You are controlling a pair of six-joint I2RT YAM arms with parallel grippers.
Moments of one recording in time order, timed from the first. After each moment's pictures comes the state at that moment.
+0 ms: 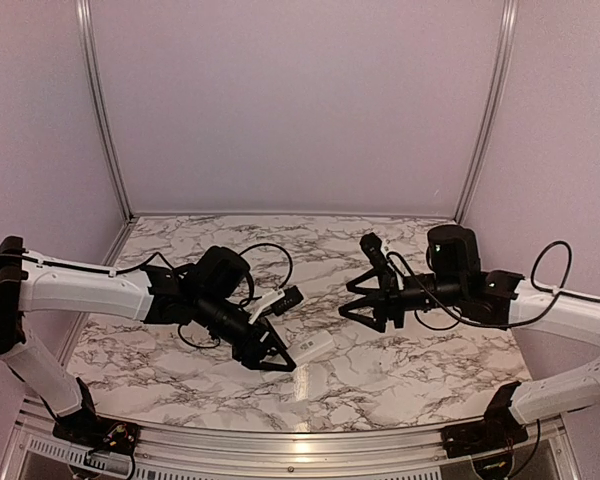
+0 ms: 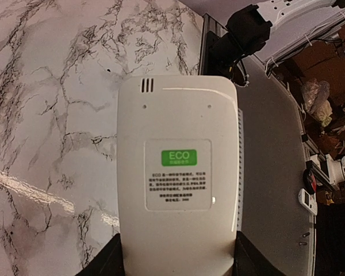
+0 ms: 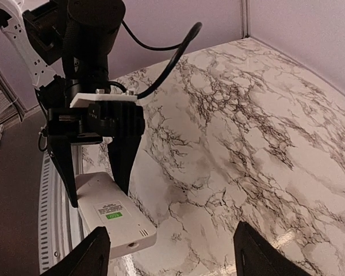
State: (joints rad) left arm -0.97 1.58 0.95 -0.15 0.68 -0.16; right arm 0.73 1.13 0.73 -0.03 -0.56 -0.01
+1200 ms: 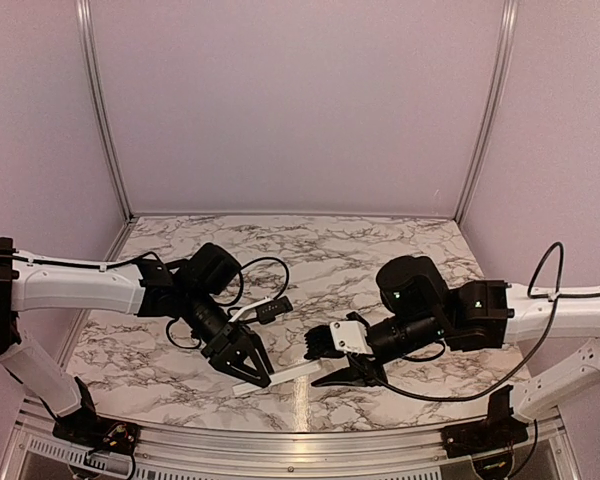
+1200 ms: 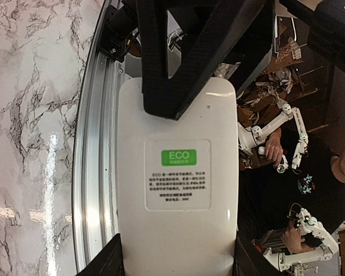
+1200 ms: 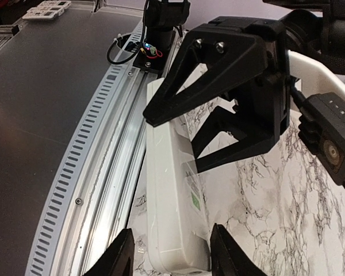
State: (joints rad) left arm -0.92 1.54 0.97 -0.34 1.17 -0.12; right arm 1.19 1.20 0.89 -0.30 -0.40 -0.46
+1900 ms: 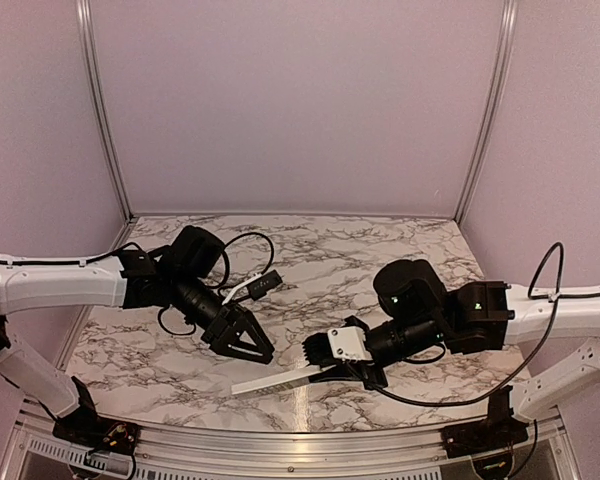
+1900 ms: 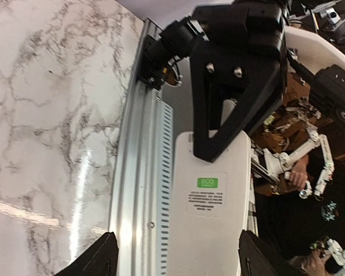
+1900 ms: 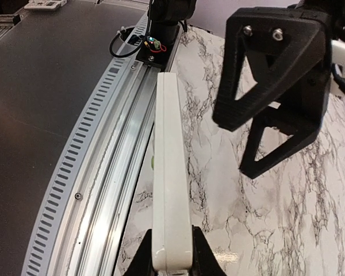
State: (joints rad) left arm -0.89 1.47 0.96 -0.29 1.06 -0.20; right arm 1.22 1.21 0.90 -0.32 -0.35 -0.50
